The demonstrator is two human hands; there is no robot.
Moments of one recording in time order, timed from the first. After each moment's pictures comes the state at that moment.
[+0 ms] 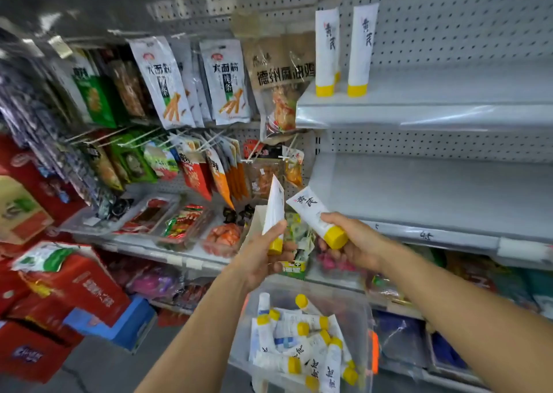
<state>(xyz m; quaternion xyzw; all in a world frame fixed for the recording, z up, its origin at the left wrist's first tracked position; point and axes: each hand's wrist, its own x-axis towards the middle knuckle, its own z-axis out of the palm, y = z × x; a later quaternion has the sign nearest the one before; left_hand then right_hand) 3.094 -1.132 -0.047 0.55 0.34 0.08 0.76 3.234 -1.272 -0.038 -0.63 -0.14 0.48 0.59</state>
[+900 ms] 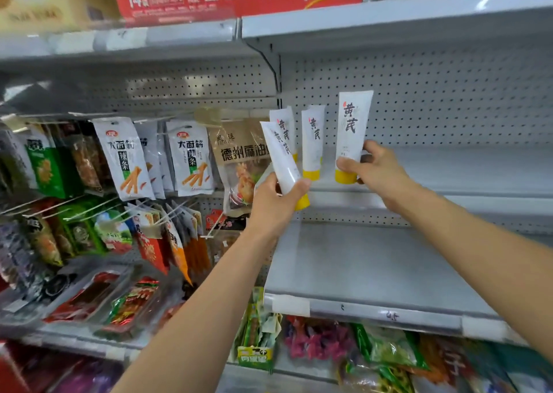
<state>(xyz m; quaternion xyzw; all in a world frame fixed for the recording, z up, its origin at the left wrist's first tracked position) 3.237 -1.160 0.124 0.75 0.12 0.34 0.56 3.356 -1.302 0.167 -0.73 -0.28 0.00 0.62</state>
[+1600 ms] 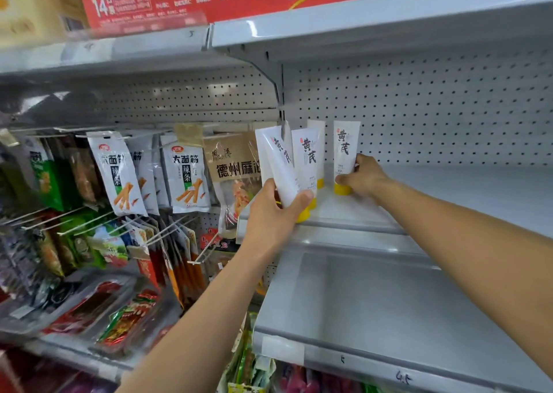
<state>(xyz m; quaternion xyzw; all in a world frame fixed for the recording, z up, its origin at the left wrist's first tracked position) 3.308 -1.151 0.137 0.78 0.17 0.39 0.46 3.510 -1.235 0.166 -0.84 -0.27 0.00 0.47</state>
